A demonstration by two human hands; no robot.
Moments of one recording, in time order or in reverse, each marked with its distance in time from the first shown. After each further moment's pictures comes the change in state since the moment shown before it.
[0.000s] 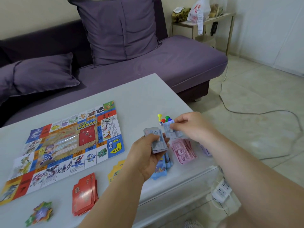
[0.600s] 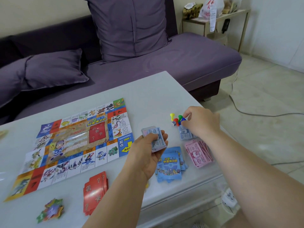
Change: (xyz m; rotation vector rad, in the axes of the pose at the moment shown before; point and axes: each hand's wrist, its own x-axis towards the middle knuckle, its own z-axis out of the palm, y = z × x) left_hand 0.007 0.016 -0.026 -0.111 0.081 0.042; right_hand 0.041 0.004 0.027 -0.620 0.248 -0.059
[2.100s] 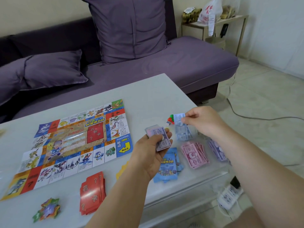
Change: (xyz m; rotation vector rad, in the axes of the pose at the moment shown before) left_hand 0.000 -0.009 0.009 -0.033 -0.105 -0.004; right_hand -0.011 0.007 -0.032 0.529 -0.175 -0.002
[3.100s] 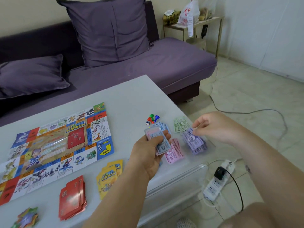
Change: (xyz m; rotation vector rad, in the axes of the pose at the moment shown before) left_hand -0.012 -0.033 0.038 0.156 -0.038 -0.055; right_hand -0.048 0.041 -0.072 -0.079 -0.109 0.154
